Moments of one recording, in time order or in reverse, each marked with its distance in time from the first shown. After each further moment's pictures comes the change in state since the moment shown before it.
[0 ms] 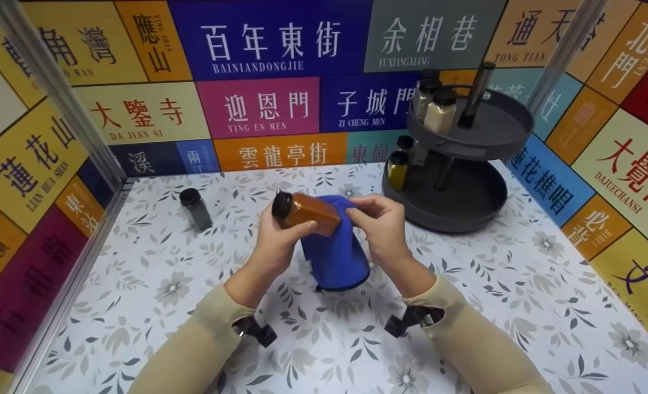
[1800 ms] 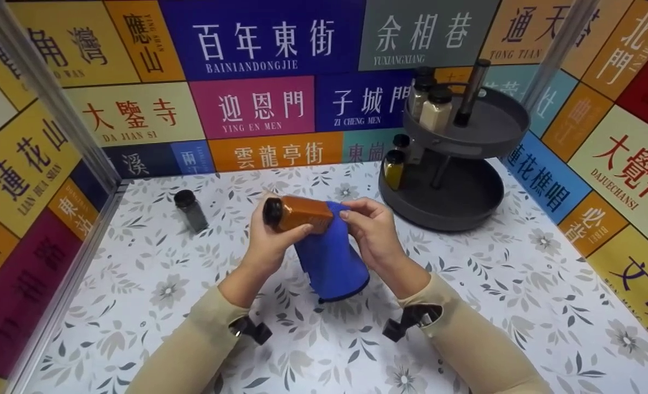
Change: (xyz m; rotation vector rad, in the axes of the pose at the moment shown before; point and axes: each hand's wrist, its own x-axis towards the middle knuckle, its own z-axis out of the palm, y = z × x) left_hand 0.002 -0.002 -0.010 0.176 -0.041 0.141; right_hand -0.001 0.004 -0.001 0.241 -0.026 0.232
